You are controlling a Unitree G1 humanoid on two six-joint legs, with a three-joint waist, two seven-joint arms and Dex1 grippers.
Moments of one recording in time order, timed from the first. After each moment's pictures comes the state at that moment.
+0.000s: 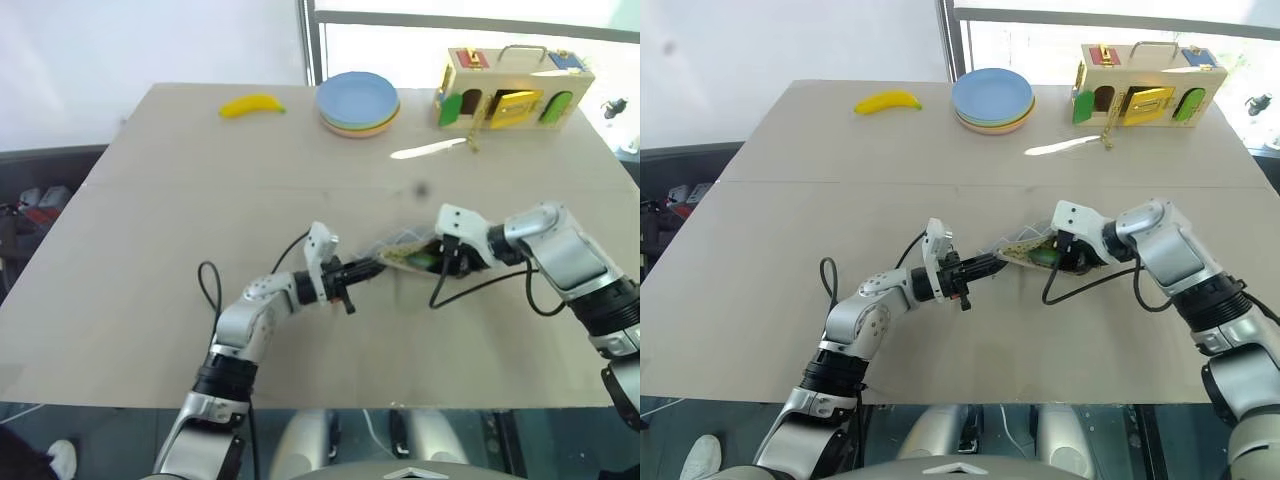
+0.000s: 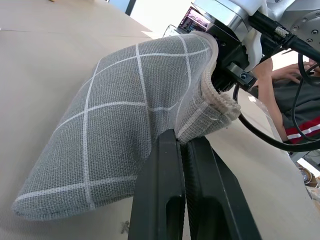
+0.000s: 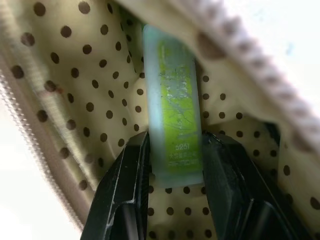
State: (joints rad) left arm -0.37 0.25 -0.13 0.07 -0.49 0.47 -0.94; right arm -0.72 -0.74 0.42 0.08 -0.01 0.65 1.18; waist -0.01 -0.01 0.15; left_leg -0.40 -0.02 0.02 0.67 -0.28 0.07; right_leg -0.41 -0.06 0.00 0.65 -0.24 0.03
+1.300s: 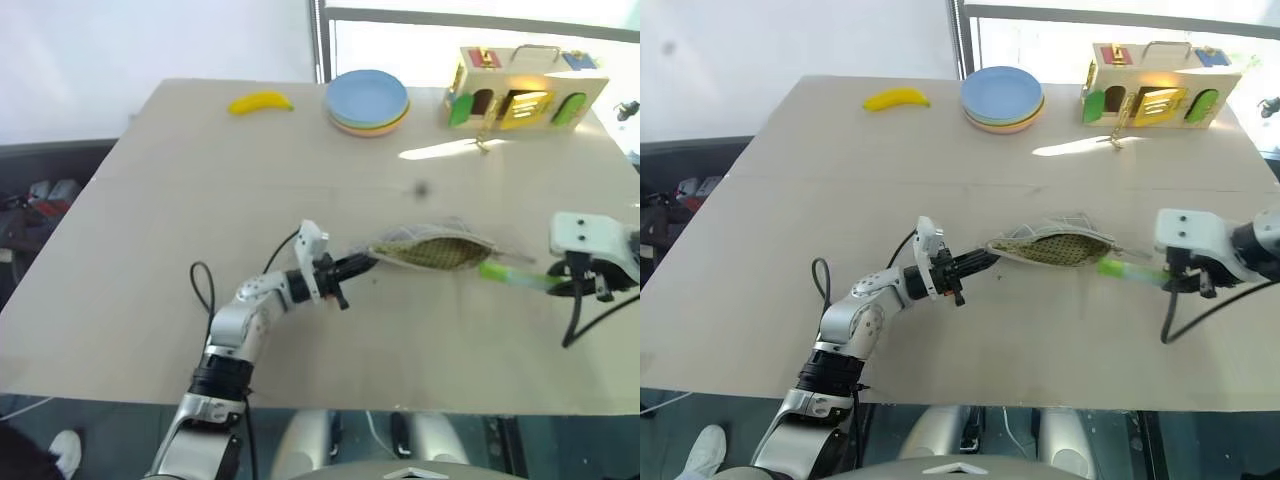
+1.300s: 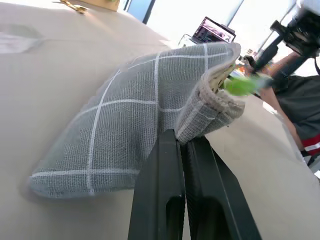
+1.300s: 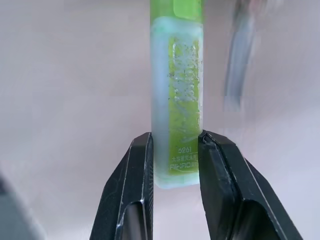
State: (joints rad) left arm -0.37 0.26 -0.07 0.10 -0.51 0.44 -0.93; right arm -0.35 -1.41 0.08 -0.28 0.18 0.71 1.43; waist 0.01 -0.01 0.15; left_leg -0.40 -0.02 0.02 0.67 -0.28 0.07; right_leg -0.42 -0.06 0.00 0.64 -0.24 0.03
